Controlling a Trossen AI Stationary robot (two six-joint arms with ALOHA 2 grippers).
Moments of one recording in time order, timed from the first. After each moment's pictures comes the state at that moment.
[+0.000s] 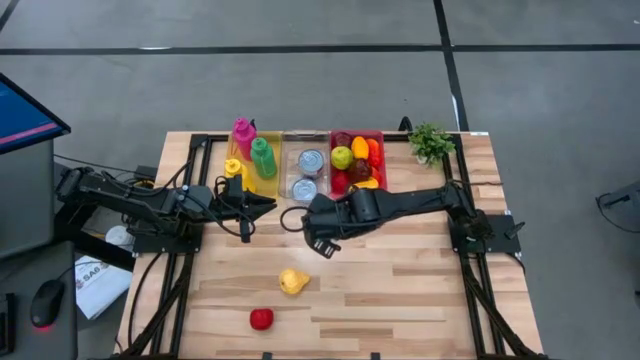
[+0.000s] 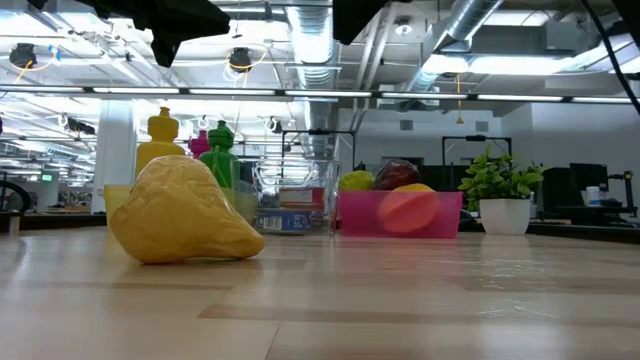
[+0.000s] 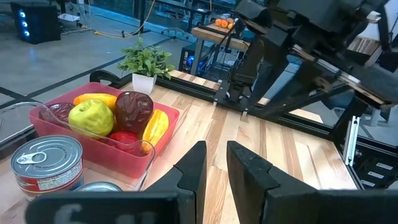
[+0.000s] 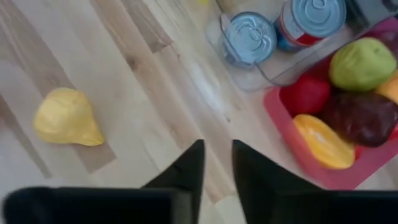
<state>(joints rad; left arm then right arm) -0.18 0.79 0.54 0.08 -0.43 -0.29 0.22 2.13 2.35 -1.53 0.41 0.69</state>
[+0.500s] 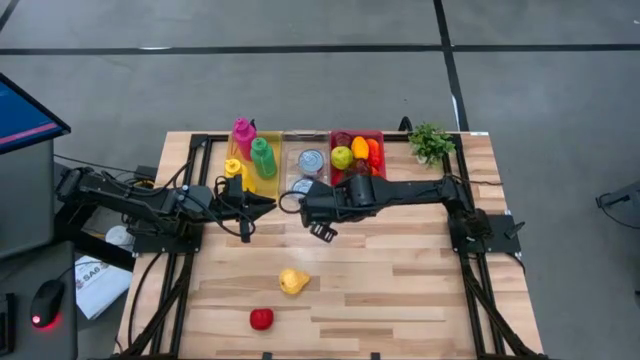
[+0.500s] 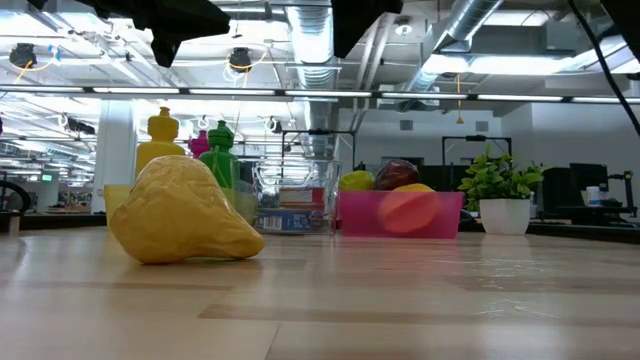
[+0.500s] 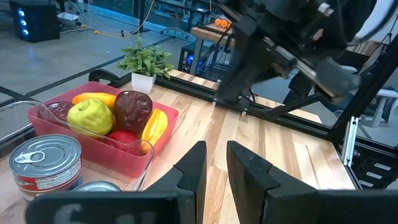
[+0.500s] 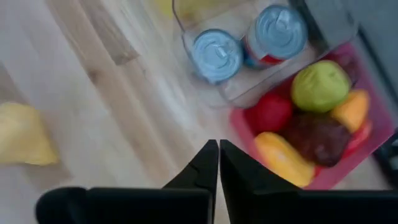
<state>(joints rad) -0.18 0.79 0.54 0.08 -0.42 -0.30 0.15 2.13 2.35 -1.53 0.47 0.57</state>
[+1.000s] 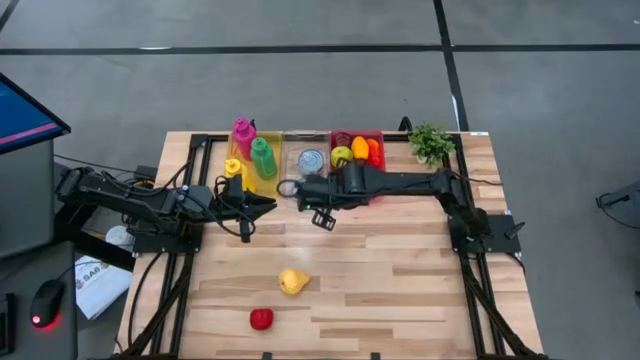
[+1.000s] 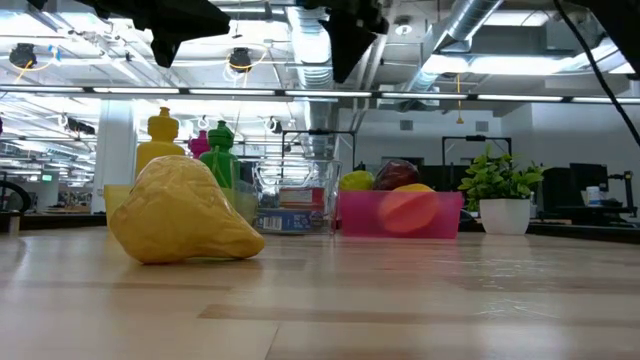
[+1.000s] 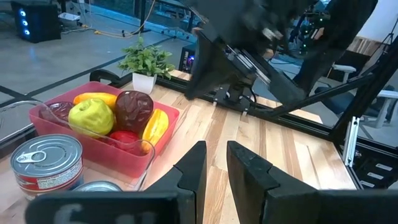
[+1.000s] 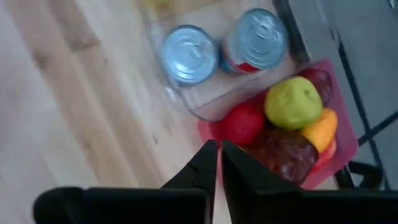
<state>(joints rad) -0.18 0.79 0.54 0.08 -0.43 -0.30 0.07 2.15 2.31 -1.50 0.48 0.37</state>
